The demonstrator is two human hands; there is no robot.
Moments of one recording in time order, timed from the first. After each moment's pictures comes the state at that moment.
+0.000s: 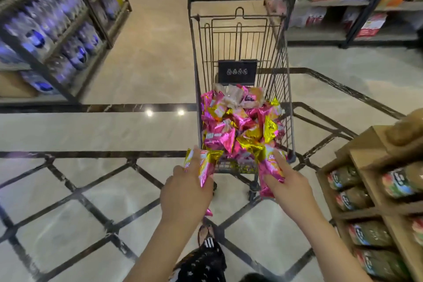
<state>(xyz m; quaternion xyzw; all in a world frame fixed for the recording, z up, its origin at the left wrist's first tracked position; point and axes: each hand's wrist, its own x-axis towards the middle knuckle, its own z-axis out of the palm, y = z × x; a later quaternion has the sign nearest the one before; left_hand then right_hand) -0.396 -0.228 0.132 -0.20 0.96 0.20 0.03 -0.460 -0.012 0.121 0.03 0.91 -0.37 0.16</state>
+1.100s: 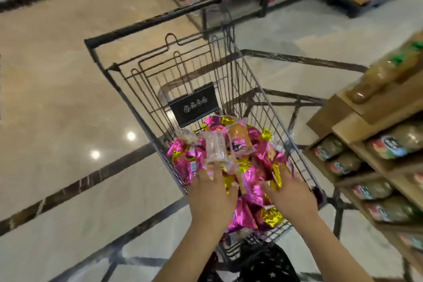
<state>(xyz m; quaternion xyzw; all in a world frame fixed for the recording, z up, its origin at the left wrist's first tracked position) -0.731 -0.292 0.096 0.10 0.97 0.06 0.22 -0.682 -0.105 0.046 0.28 0.92 -0.18 0.18</state>
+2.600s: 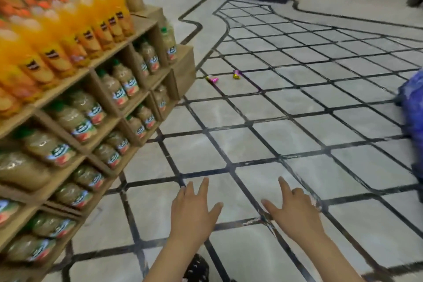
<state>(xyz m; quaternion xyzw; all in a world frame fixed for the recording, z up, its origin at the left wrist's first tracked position) -0.010 -0.110 0.118 0.90 0.35 -0.15 0.21 0.133 -0.288 0.099 0.95 0.20 -0.22 -0.07</state>
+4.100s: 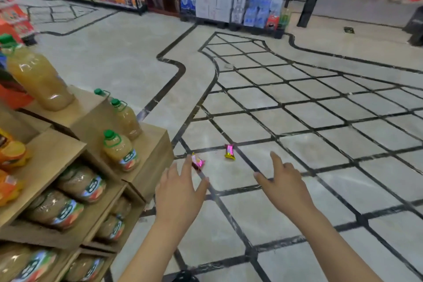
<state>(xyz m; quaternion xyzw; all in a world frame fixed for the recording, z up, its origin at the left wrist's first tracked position) 0.770 0.470 0.161 0.92 0.36 0.02 0.17 0.923 0.291 0.172 0.95 0.22 -0.15 -0.17</state>
